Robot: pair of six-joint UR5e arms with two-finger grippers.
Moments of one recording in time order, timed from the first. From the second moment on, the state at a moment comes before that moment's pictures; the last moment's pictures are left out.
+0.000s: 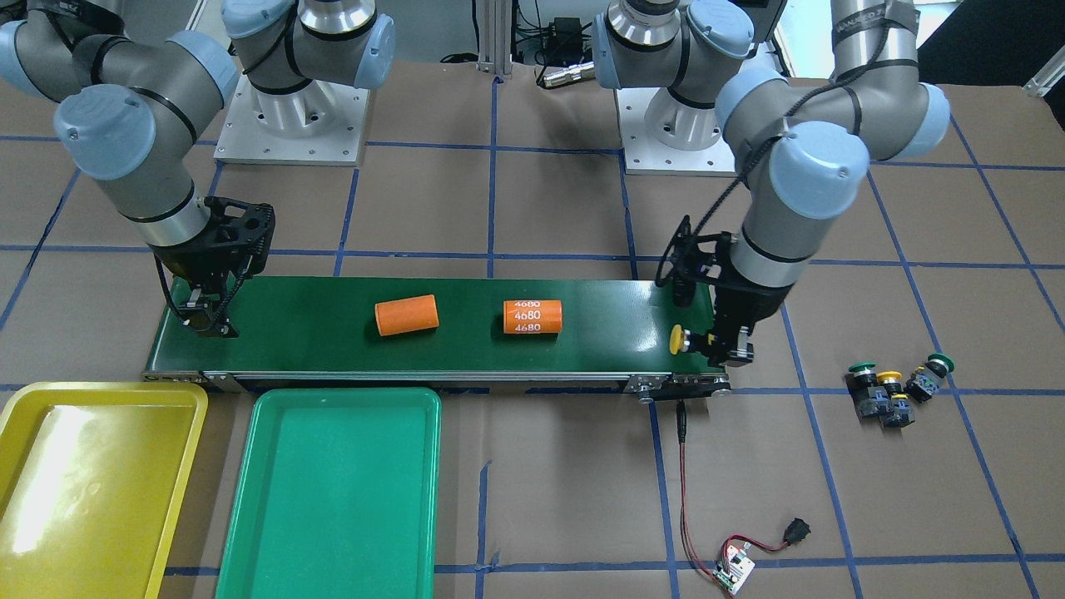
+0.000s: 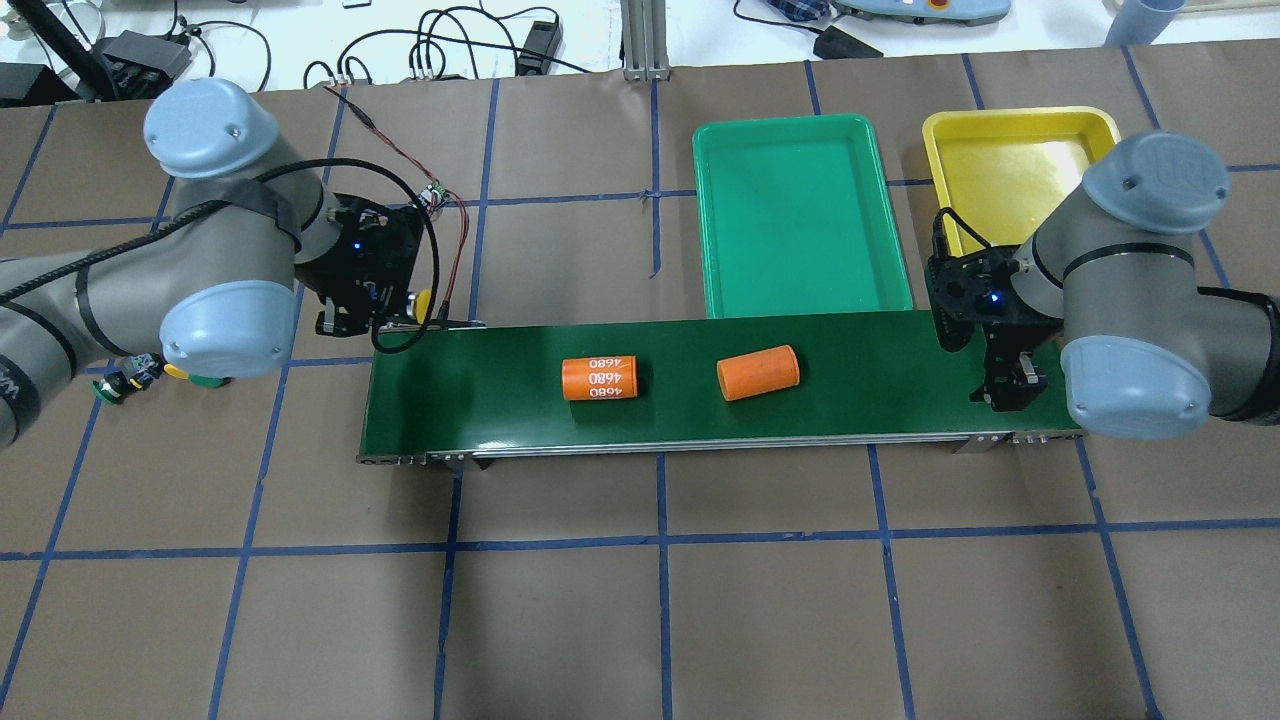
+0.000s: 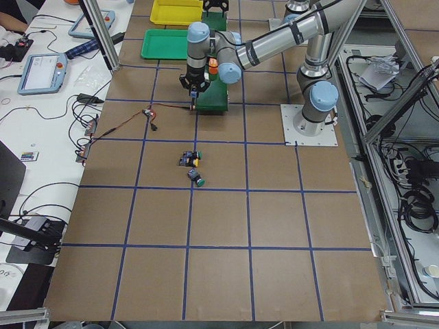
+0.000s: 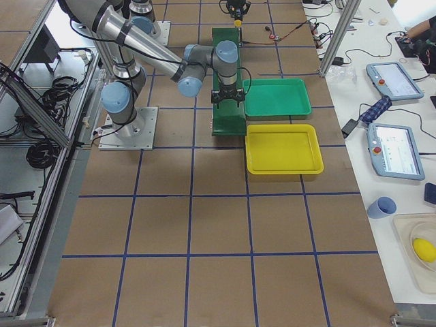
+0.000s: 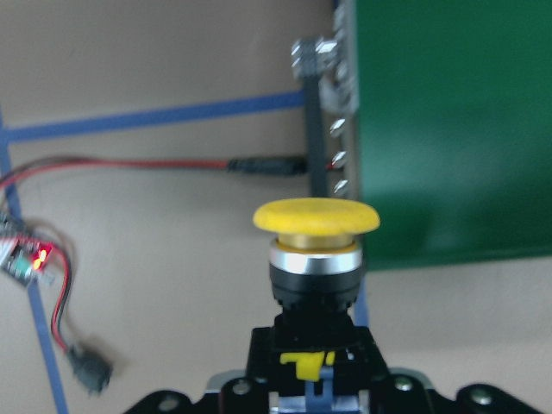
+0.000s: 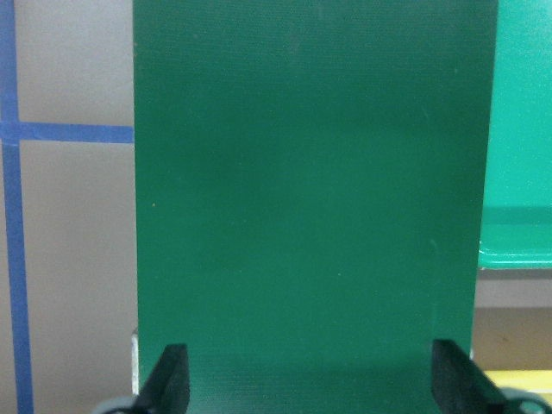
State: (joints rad) left arm -1.51 -1.73 -1.95 -0.92 1.60 1.82; right arm 1.35 -1.52 2.12 -2.23 -1.53 -1.83
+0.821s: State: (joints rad) left arm -1.62 -1.70 -2.14 -0.74 1.60 1.55; right arm 1.35 -1.52 2.12 -2.23 -1.53 -1.82
